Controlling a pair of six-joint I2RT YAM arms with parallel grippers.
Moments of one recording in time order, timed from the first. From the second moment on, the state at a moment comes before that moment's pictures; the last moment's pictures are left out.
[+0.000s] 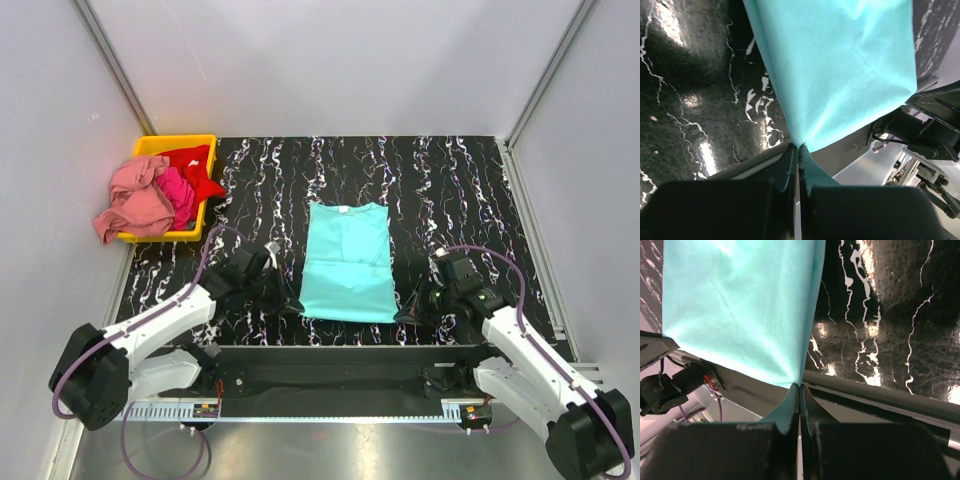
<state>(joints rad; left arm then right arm) -0.64 1.10 0.57 -0.38 0.38 -0.94 0.39 0.83 0.49 -0.66 -0.38 0.84</state>
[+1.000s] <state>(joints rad) -0.89 1.00 0.76 -0.56 0.16 -1.10 0.40 0.64 0.72 -0.94 -0.34 0.90</state>
